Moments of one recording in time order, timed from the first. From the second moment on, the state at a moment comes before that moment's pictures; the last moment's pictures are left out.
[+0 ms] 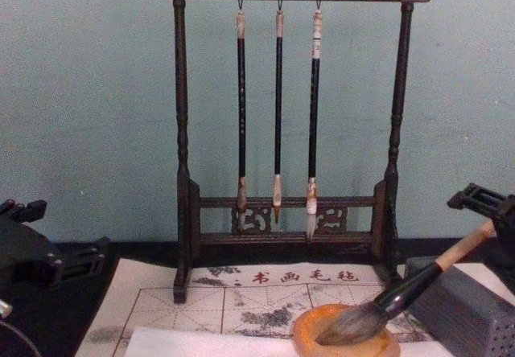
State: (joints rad) left arm -0.20 0.60 0.45 -1.41 -0.25 -0.12 0.03; right arm 0.25 0.39 -0.31 -1.42 1.39 0.19 -0.10
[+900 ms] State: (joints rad) left arm -0.20 0.60 0.45 -1.41 -0.25 -0.12 0.03; right arm 0.05 0.58 -0.40 -1.66 1.10 0.03 -0.09
